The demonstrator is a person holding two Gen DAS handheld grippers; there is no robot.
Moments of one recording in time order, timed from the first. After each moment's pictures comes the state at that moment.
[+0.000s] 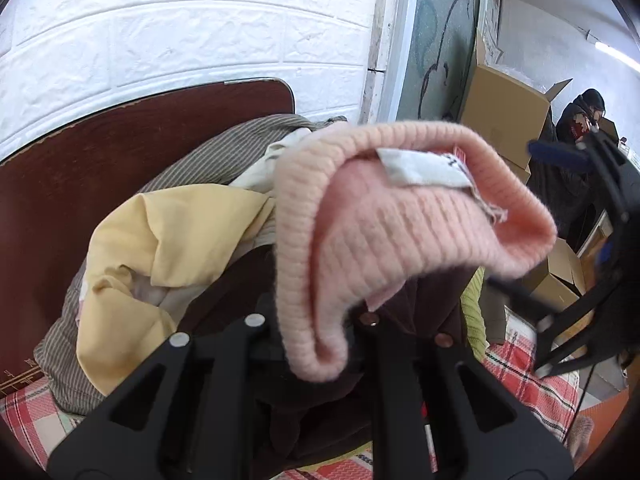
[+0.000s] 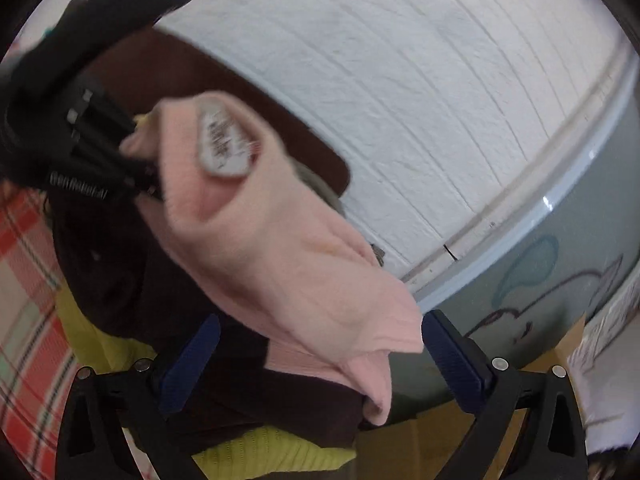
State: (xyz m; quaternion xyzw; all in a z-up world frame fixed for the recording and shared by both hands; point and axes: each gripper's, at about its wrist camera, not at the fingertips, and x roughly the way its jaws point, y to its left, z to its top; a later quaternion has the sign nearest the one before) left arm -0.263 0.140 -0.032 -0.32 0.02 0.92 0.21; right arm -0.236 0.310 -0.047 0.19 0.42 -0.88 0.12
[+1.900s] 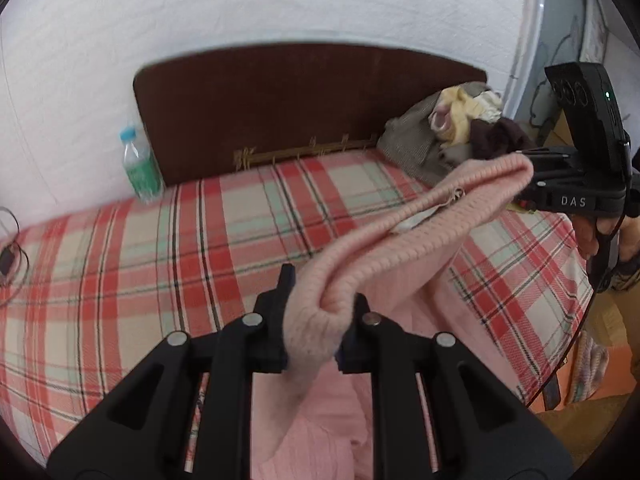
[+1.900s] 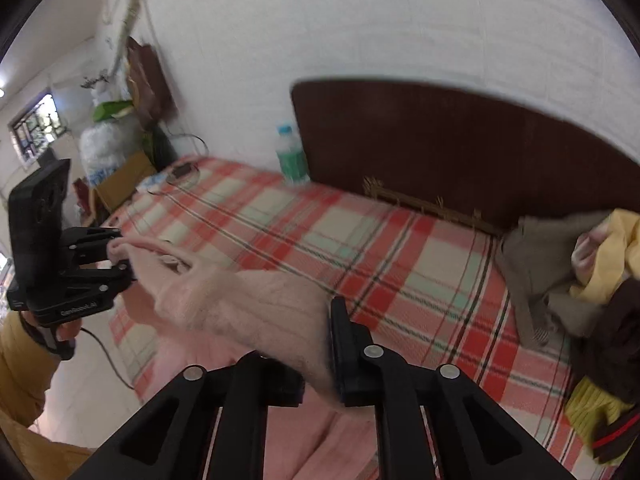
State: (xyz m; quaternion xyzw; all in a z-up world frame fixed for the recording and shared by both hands) left arm 0.096 -0.252 -0.052 -0.40 -0.04 0.91 -0.02; right arm -0.063 -0.031 -0.054 0.40 0.14 -0.77 0.49
